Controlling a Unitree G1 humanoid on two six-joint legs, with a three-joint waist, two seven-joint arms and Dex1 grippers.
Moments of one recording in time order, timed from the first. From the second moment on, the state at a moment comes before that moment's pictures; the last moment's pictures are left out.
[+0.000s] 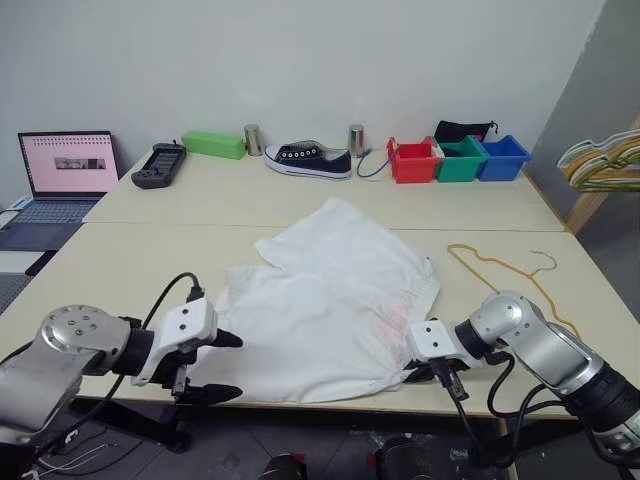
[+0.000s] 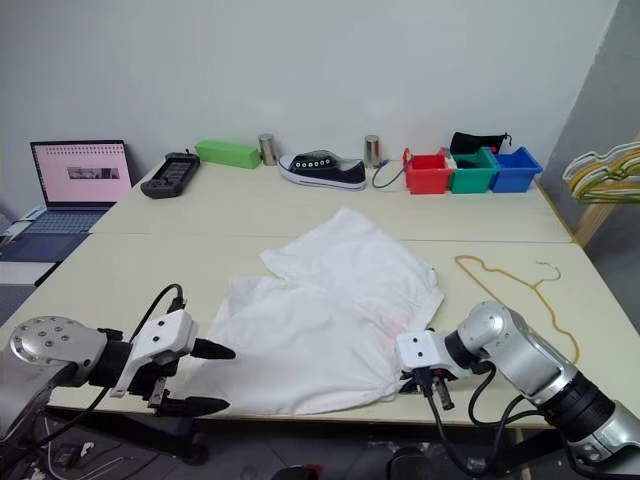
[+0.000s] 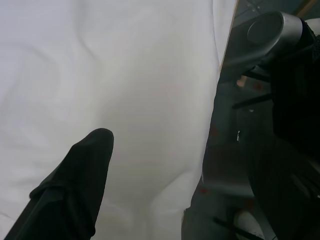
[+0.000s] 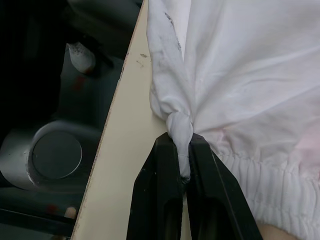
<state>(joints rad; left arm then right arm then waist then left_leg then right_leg) 0.04 1.11 0.08 -0.34 -0.39 0.49 -1.31 -0.41 -0.81 0.52 -0.22 0.04 0.39 1.37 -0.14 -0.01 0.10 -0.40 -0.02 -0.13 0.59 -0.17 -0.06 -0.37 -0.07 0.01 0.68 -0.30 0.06</state>
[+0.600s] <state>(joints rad) -0.22 1.01 -0.09 -0.28 -0.39 0.48 -1.32 -0.37 -0.95 0.19 -0.47 0.34 0.82 1.28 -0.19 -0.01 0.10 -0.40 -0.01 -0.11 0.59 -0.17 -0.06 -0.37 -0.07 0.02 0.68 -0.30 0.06</state>
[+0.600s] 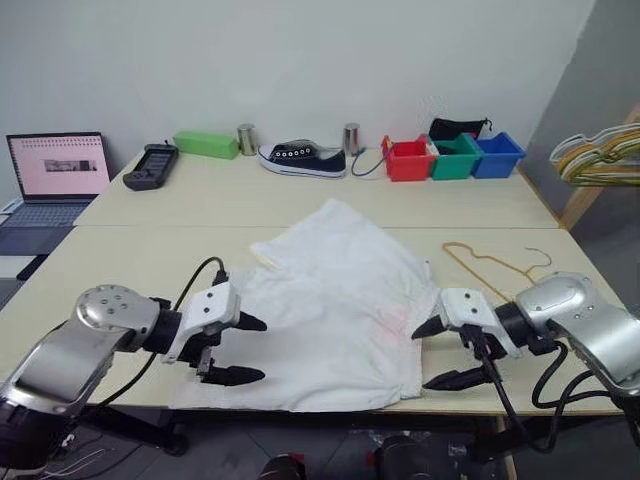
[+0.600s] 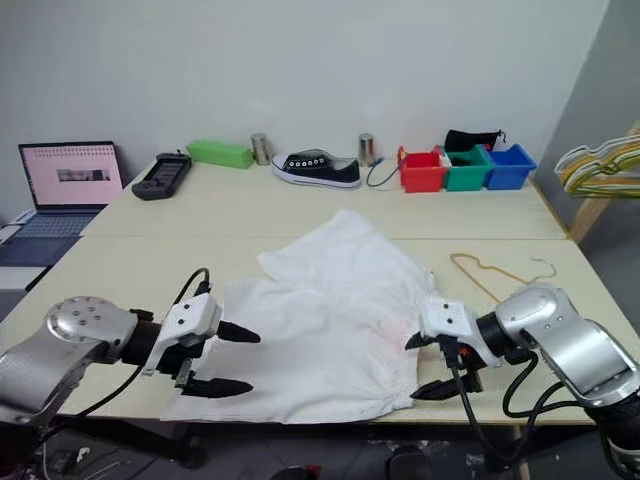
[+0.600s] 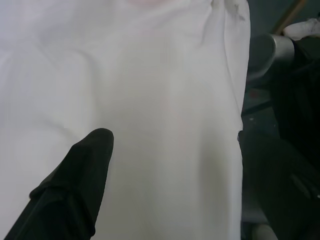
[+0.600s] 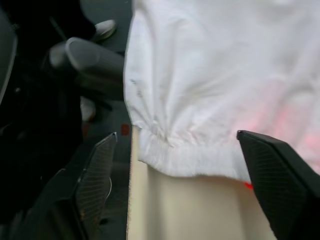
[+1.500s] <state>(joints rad) -0.63 0.36 -0.33 -0.12 -0.28 0.54 -0.95 -0.65 -0.81 0.11 0.60 0.08 0.68 0.85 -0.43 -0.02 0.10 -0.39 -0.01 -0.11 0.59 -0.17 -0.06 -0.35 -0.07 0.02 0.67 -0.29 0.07</state>
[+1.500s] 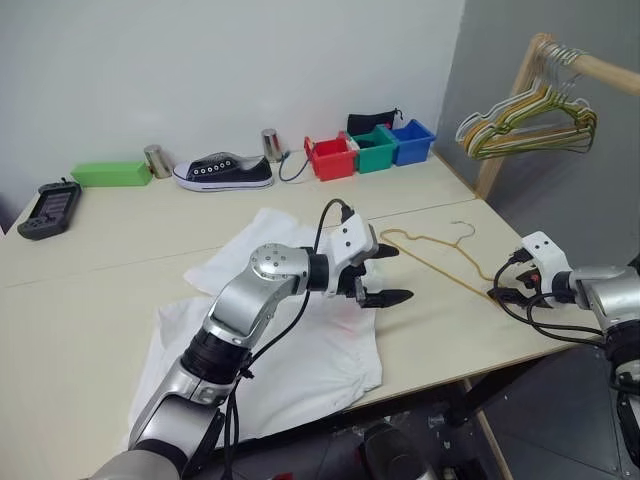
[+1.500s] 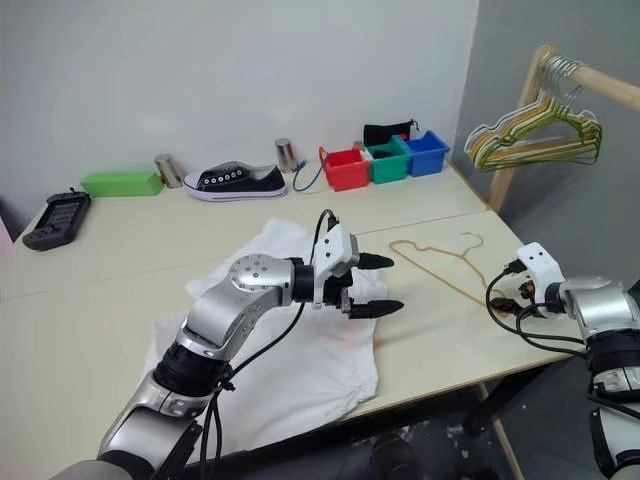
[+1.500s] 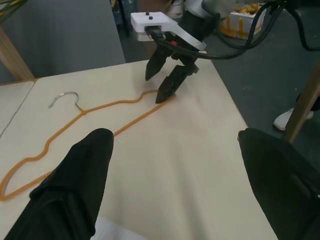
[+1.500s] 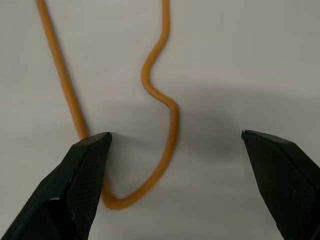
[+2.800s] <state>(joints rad) -0.72 0.61 -0.08 0.08 -0.29 0.51 -0.96 -0.69 -0.81 0.21 0.52 -0.23 -0.04 0.73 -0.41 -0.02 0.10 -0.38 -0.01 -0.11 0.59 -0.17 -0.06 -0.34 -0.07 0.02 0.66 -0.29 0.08</state>
